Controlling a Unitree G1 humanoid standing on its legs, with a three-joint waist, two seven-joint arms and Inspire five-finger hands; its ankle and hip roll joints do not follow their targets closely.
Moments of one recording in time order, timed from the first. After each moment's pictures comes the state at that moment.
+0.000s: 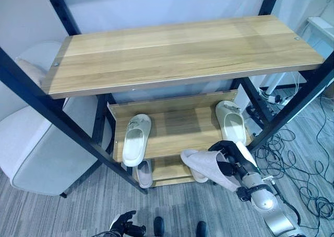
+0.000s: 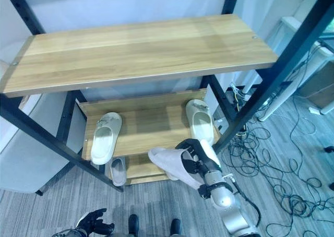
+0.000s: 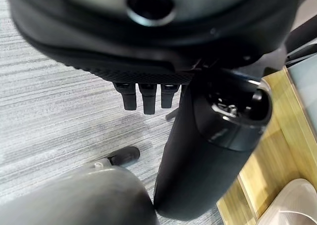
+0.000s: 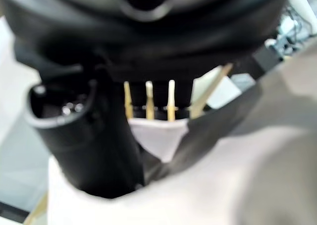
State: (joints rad) left arm 0.03 0.20 -0.19 1.12 -0.03 -0.12 0.01; right arm 0.07 -0.52 0.19 0.12 -0.17 -0.15 -0.12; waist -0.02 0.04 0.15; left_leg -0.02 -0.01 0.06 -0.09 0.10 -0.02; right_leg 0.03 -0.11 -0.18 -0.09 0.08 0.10
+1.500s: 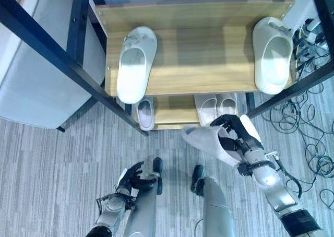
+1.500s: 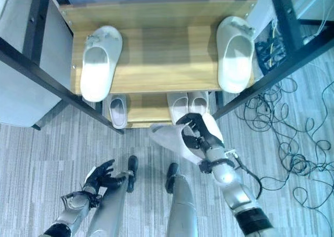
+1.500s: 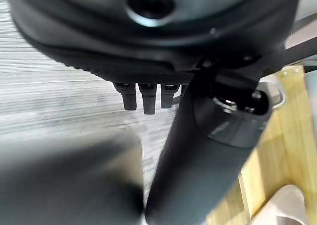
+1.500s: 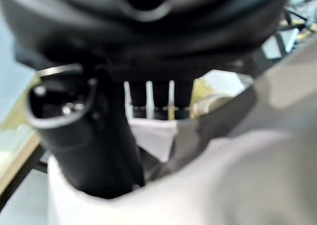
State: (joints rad) left arm -0.14 0.30 -0.28 0.71 -0.26 -0.15 0.09; right arm -0.20 -0.59 0.20 0.14 -0.16 -0.17 -0.23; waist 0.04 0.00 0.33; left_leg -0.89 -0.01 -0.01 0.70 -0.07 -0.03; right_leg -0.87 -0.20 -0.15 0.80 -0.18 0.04
